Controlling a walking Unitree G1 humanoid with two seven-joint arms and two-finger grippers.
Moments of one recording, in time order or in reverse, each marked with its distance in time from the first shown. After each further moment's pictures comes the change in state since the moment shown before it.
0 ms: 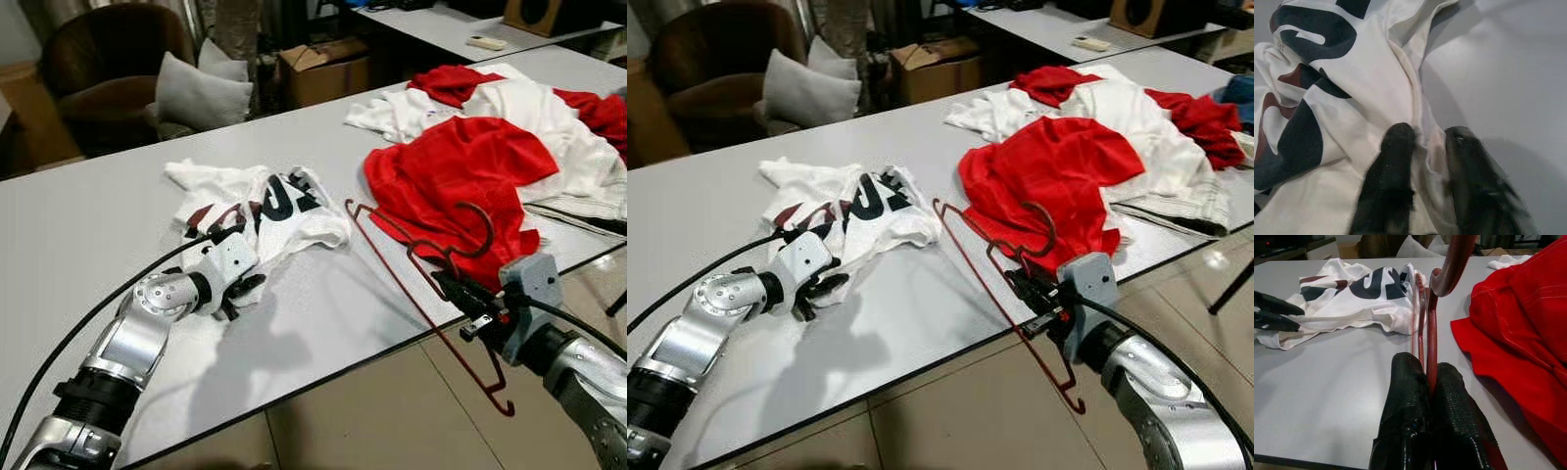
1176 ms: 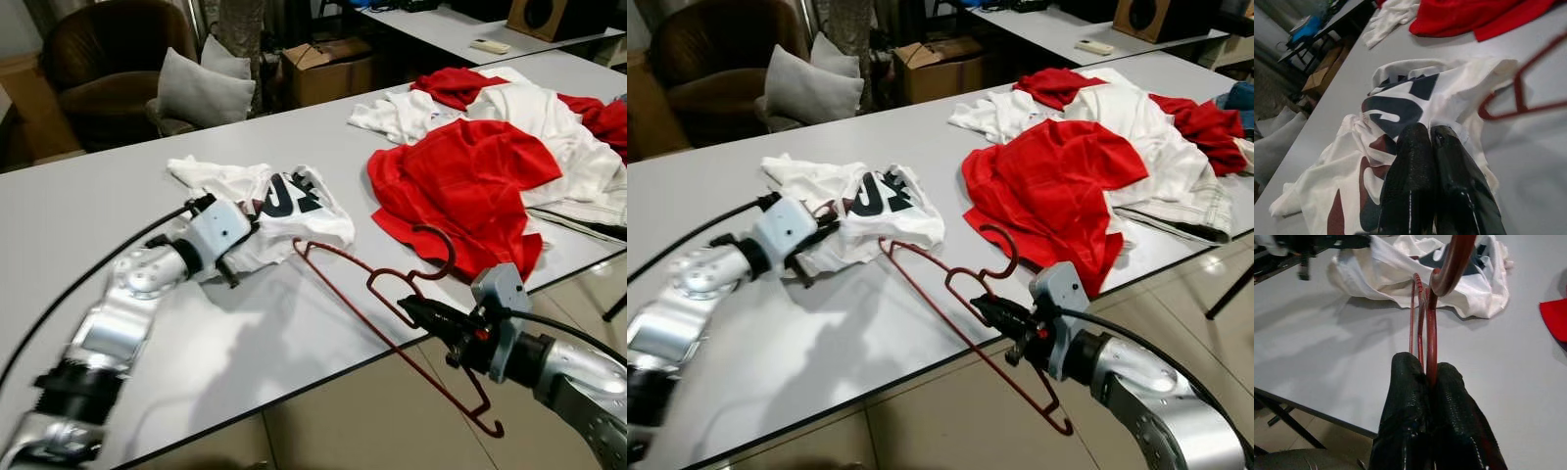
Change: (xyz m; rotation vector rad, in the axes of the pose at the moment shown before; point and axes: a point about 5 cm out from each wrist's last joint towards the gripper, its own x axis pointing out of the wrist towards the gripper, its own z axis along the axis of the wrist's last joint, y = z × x) left arm -0.029 0.026 0.038 0.156 -0.213 0.140; right arm 0.006 0.018 -0.005 0.073 0.091 0.265
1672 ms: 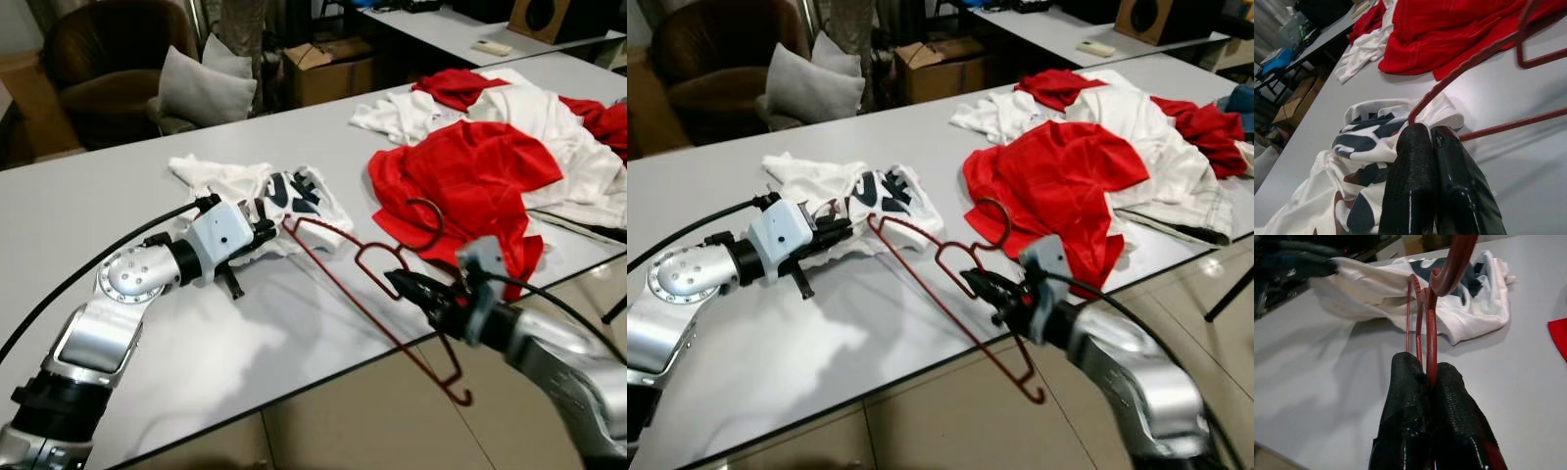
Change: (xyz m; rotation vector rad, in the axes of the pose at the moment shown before) left arm -0.010 -0.008 0.027 0.001 -0.116 -0.125; right arm 0.037 -0.018 0.008 0.099 -0.071 0.023
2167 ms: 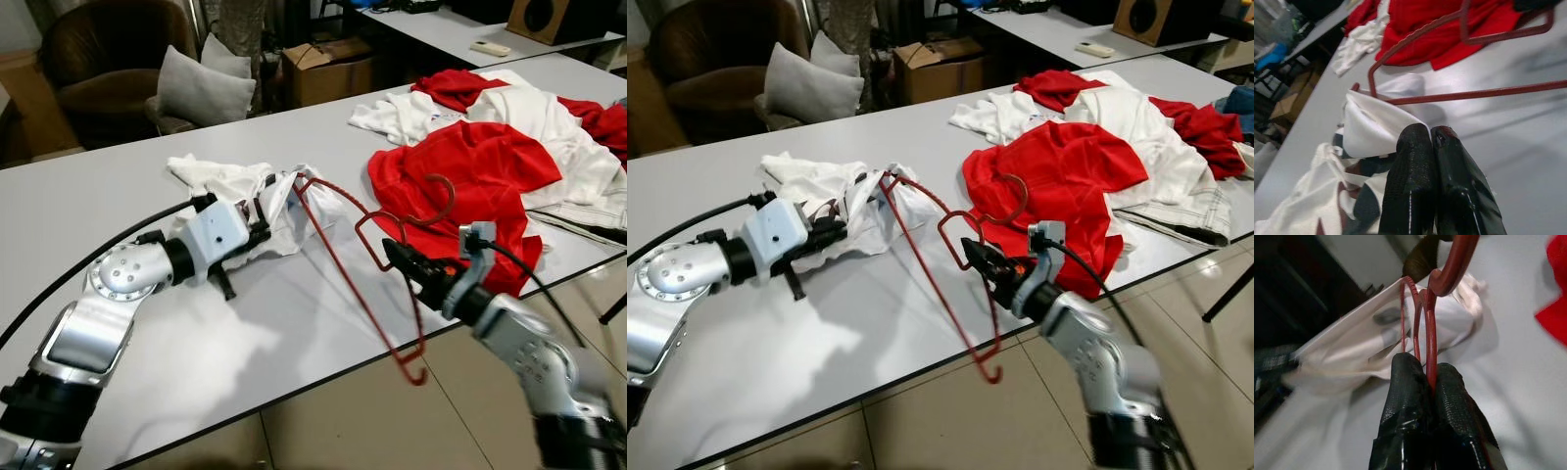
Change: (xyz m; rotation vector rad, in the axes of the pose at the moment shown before) left arm -0.007 0.000 -0.003 0.010 0.038 -0.039; right arm 0.033 -0.017 -0.005 0.420 -0.161 -0.082
